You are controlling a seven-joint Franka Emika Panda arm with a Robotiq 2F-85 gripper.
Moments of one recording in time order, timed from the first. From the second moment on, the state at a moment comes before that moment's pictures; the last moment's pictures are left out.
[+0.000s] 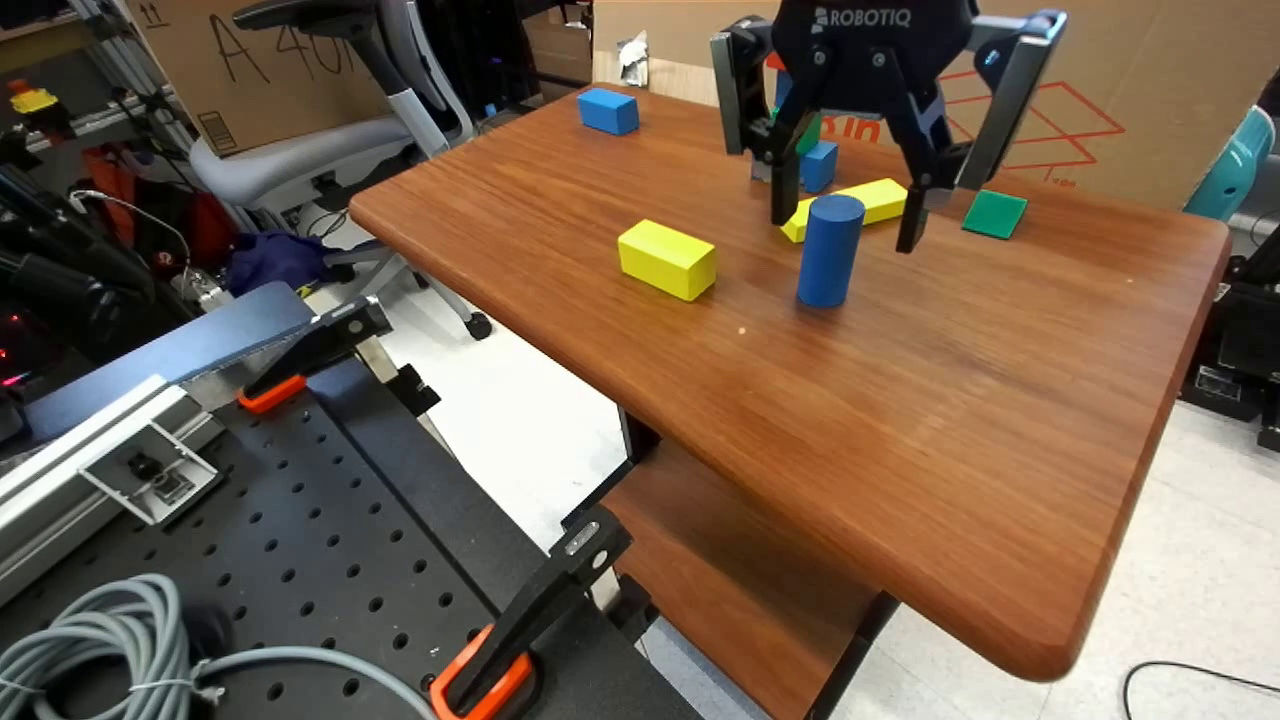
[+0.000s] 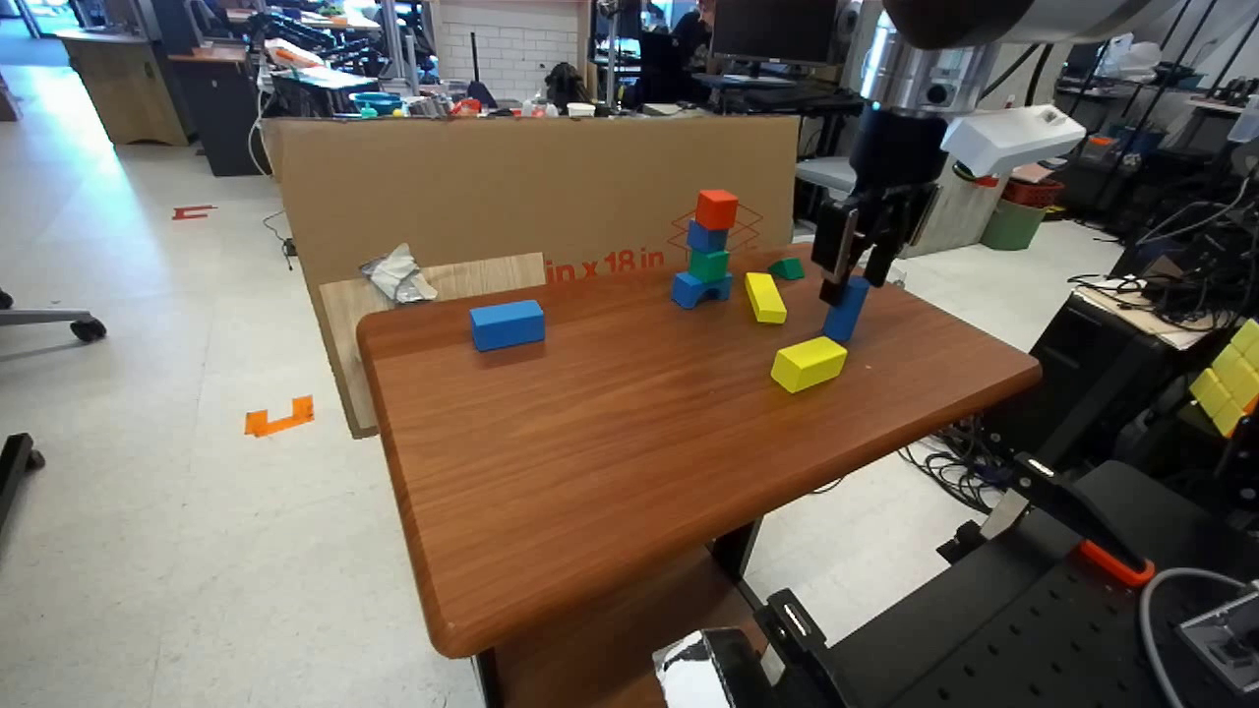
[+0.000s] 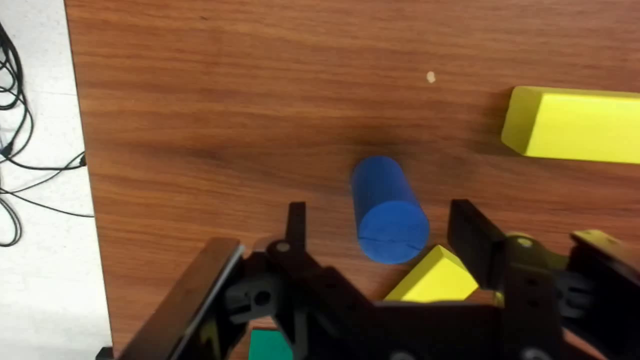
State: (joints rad) arm -0.08 0.40 -0.10 -2.17 -0.07 2.62 -0.26
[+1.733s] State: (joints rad) arm -0.08 0.24 -0.05 -2.15 0.11 2.37 -0.19
